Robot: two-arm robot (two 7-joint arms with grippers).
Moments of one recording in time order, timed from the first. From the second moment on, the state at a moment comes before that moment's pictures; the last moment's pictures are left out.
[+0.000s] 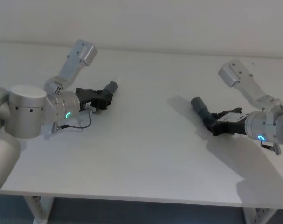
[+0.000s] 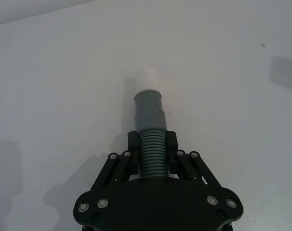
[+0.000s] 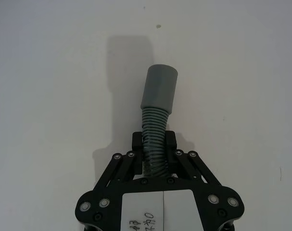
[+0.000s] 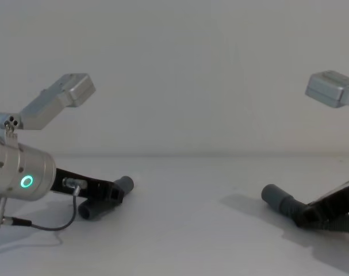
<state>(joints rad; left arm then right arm) -0.47 0.28 0.37 -1.36 -0.31 0.63 -0.27 0.41 0.42 -0.41 -1.56 0.11 0.83 0.47</state>
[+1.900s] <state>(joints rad) -0.64 0.47 0.69 -1.45 0.18 0.27 -0.37 0.29 0.55 -0.46 -1.66 -0.26 0.26 0.22</state>
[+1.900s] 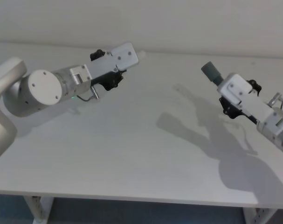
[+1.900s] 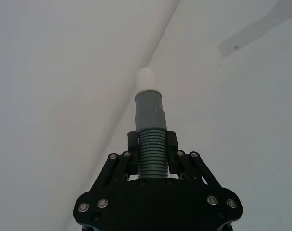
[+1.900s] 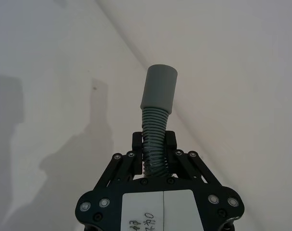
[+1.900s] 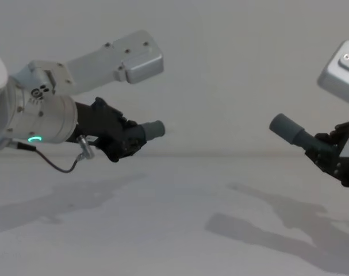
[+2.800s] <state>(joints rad) -0.77 0.56 0.89 -1.54 0.55 0.05 -0.36 0.36 0.56 -0.59 -1.61 -0.50 0.19 0.25</state>
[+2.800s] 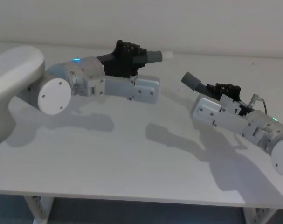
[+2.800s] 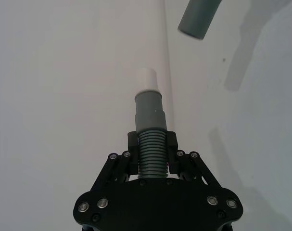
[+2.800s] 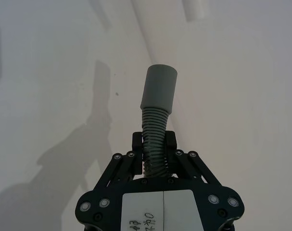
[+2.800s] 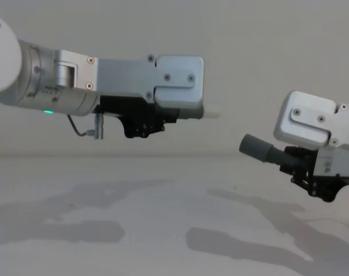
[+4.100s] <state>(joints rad) -0.82 0.61 0.97 -1.59 0.71 -0.07 -0.36 0.38 0.68 -0.59 -1.54 -0.67 -0.17 0.10</state>
